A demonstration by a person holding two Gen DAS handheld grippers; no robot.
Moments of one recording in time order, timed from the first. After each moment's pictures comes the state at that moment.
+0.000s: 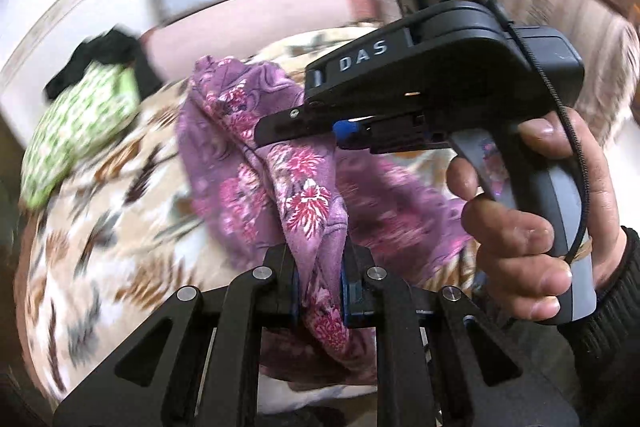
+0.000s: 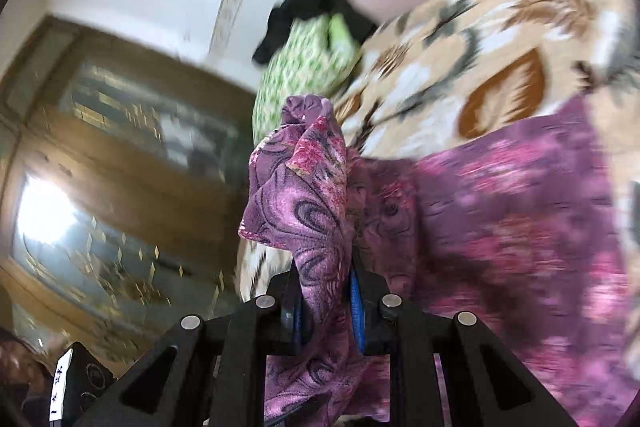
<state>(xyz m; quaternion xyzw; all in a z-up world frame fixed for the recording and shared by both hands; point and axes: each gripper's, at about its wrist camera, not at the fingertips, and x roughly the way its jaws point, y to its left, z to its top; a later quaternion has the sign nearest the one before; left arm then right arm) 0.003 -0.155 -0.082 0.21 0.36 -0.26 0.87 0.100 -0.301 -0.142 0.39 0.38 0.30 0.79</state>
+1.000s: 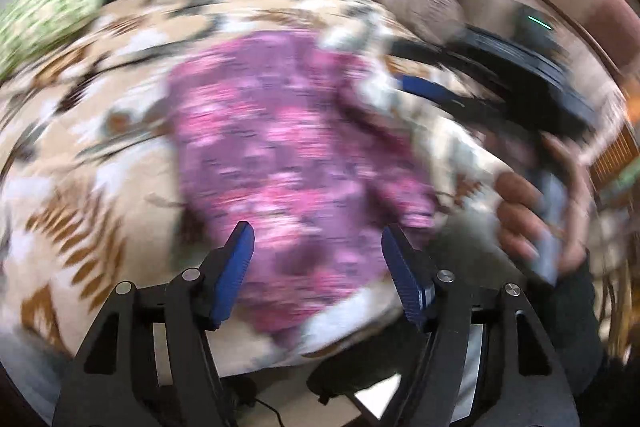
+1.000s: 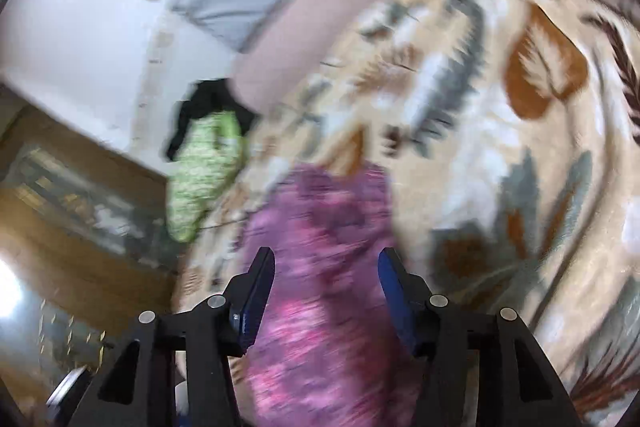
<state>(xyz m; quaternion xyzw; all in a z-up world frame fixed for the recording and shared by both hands) 0.038 -0.108 -0.111 0.05 0.48 -0.28 0.83 0.070 -0.390 -0.157 0.39 0.34 0.13 0.85</state>
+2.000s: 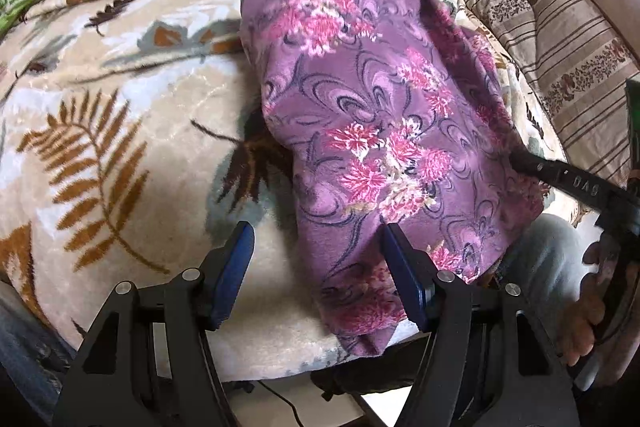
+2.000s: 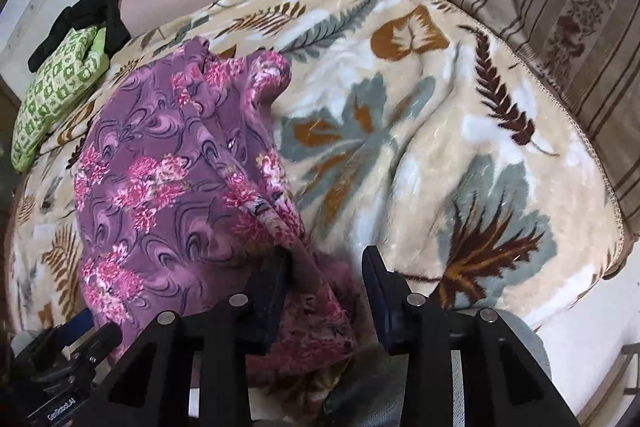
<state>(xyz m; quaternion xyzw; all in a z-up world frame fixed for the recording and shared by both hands) 0.057 -0.080 -0.176 0.03 0.53 -0.22 0.82 0.003 -0.341 -0.184 0.18 0.48 -0.14 0.85</state>
